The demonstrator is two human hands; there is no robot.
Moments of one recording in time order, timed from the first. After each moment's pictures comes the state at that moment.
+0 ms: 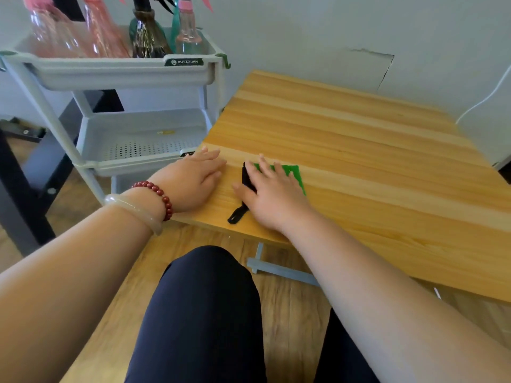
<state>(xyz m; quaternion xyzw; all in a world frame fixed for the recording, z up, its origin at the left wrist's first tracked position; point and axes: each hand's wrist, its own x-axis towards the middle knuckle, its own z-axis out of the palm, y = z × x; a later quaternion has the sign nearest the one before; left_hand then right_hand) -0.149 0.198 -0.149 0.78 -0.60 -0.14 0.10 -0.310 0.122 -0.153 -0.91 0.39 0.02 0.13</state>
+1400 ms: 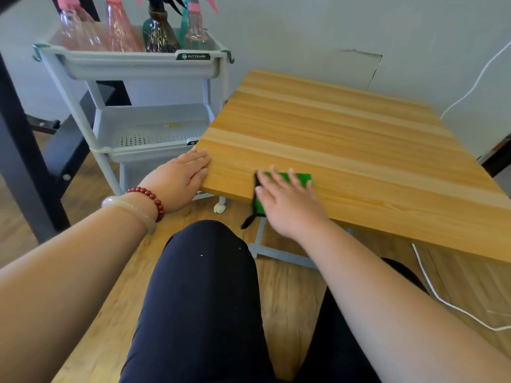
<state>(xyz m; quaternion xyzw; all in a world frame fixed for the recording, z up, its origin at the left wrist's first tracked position) -0.156 0.265 -0.175 0.79 -0.59 -0.10 0.15 -0.366 0.182 -0.164 -0.90 0.42 0.06 0.09</state>
